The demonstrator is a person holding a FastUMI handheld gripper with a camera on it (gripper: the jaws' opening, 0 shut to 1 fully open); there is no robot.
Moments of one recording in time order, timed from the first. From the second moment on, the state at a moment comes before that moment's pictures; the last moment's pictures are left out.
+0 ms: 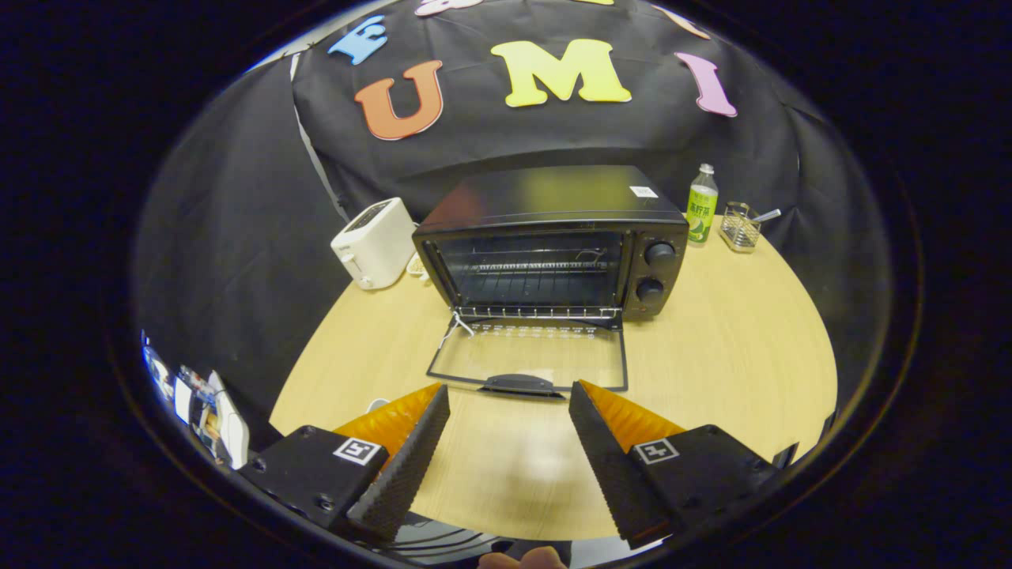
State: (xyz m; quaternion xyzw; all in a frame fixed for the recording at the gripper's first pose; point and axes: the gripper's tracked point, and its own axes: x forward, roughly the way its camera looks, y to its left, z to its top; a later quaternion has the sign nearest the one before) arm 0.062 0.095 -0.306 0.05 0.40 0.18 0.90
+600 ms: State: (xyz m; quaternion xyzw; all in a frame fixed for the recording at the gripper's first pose) arm -0.015 0.170 -0.331 0.15 0.50 0.26 0.81
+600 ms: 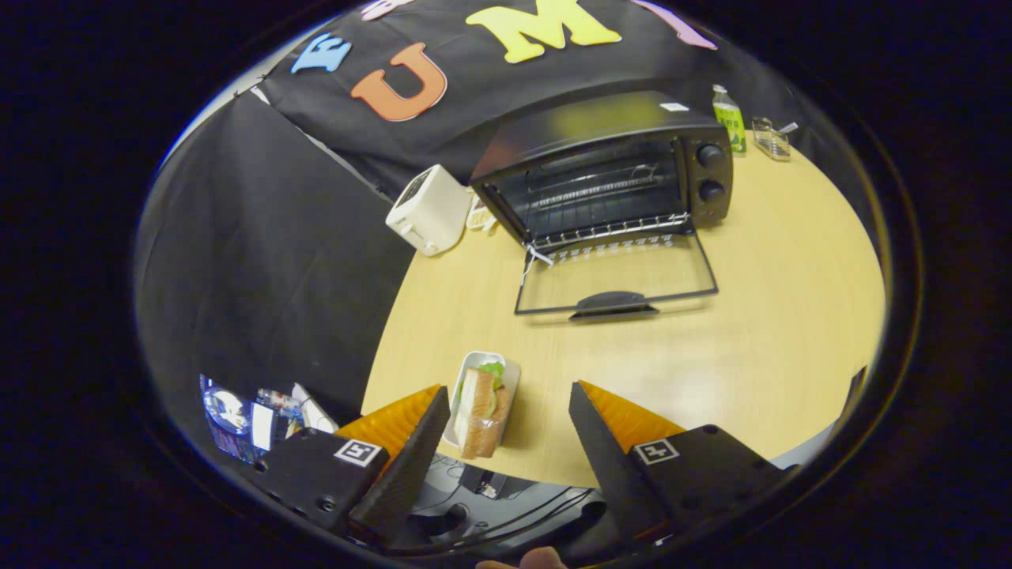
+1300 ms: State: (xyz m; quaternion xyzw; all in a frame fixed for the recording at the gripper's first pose) arm -0.037 0.237 -0.406 0.22 0.62 0.28 0.70
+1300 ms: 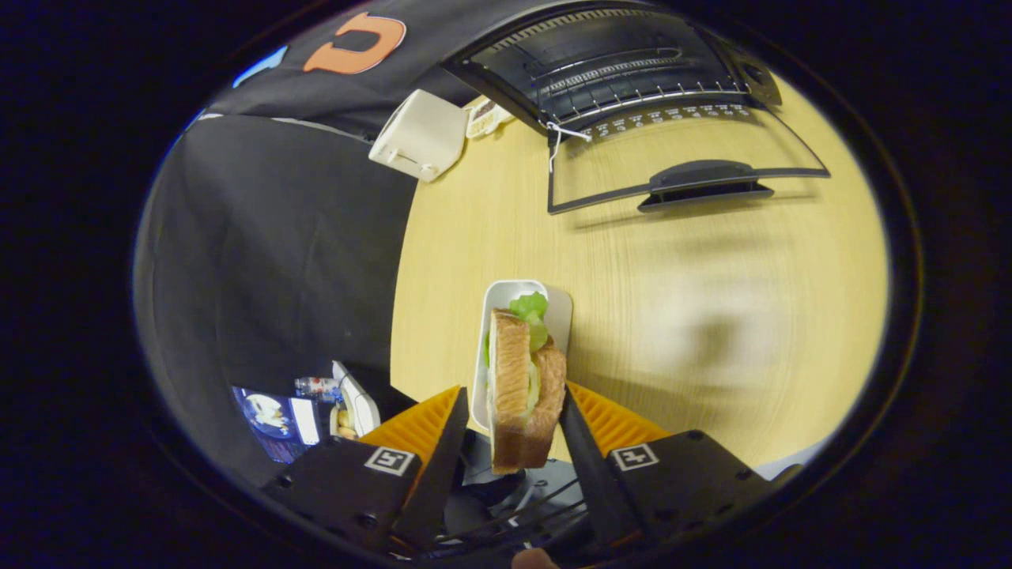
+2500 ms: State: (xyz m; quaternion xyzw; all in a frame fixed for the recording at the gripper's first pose) arm 0.091 0.164 -0.299 0.39 0.45 0.24 0.77
